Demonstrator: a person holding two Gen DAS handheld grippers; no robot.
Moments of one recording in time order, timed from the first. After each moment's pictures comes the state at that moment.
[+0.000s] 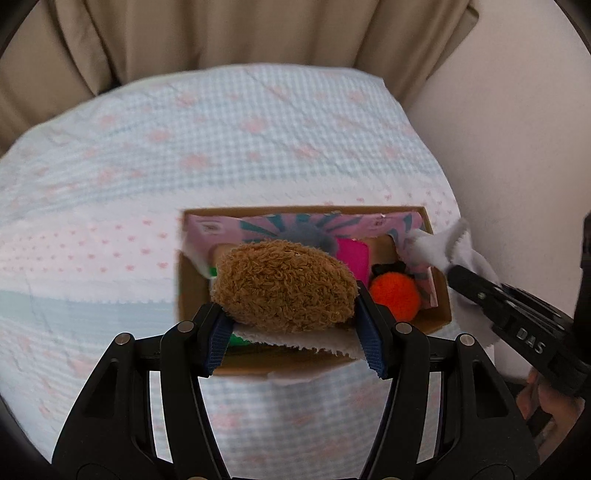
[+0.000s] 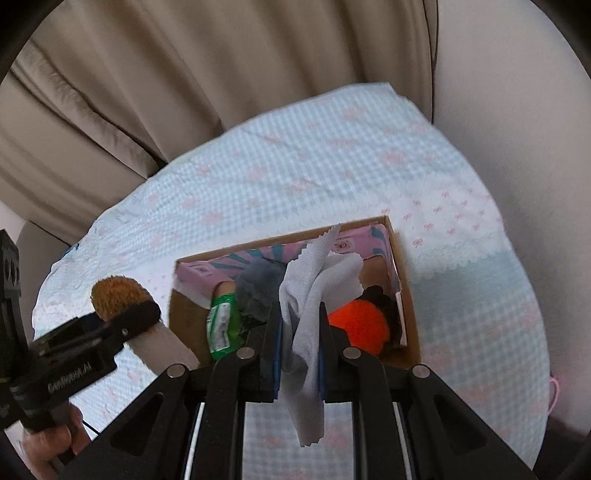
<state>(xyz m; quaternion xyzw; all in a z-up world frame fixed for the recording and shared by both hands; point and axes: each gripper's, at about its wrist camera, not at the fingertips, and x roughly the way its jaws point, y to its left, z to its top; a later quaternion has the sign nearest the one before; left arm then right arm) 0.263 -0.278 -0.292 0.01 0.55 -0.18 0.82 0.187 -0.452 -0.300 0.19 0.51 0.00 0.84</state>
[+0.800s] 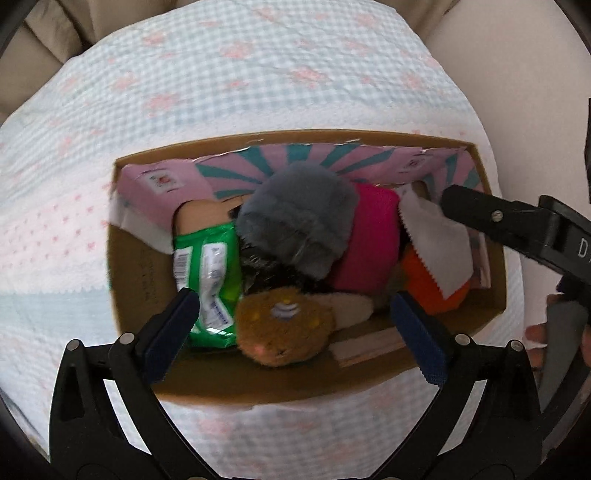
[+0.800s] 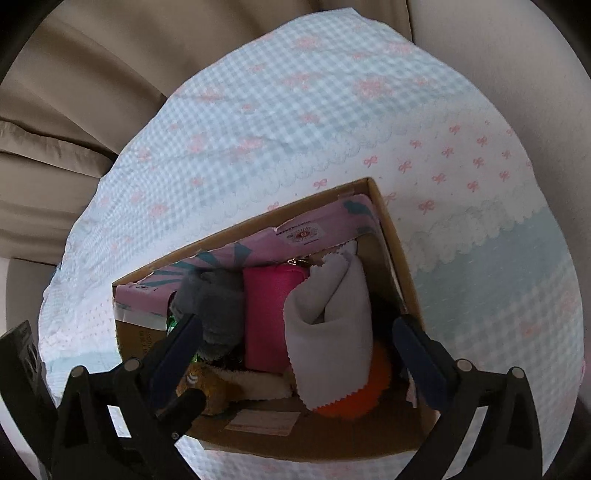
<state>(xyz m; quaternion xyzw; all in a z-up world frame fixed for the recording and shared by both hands) 0.283 -0.309 -0.379 0.06 0.63 -0.16 0.76 0.247 -0.487 -0.388 0.25 0.58 -0.03 0.77</state>
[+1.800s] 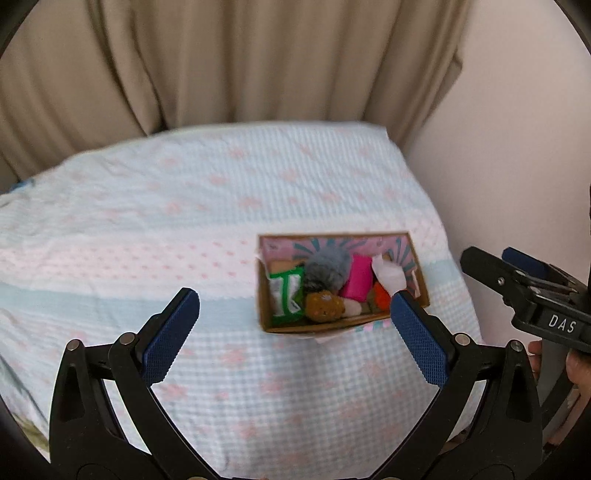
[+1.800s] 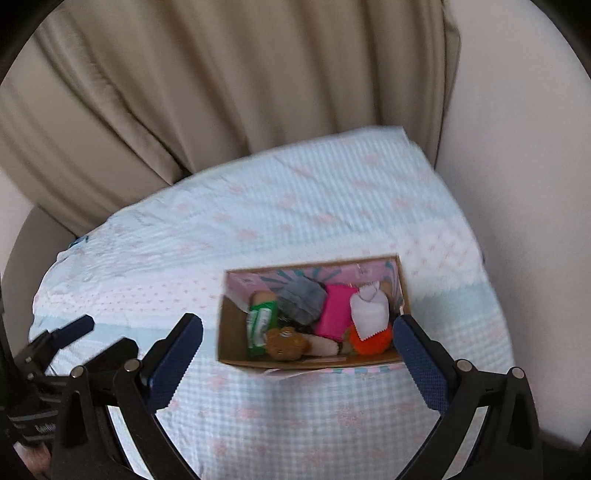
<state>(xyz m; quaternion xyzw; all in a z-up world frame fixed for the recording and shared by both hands) 0.173 -0.176 -0.122 0.01 0.47 -0.14 0.87 0.148 -0.386 -0.162 0.13 0.47 -0.01 0.87</state>
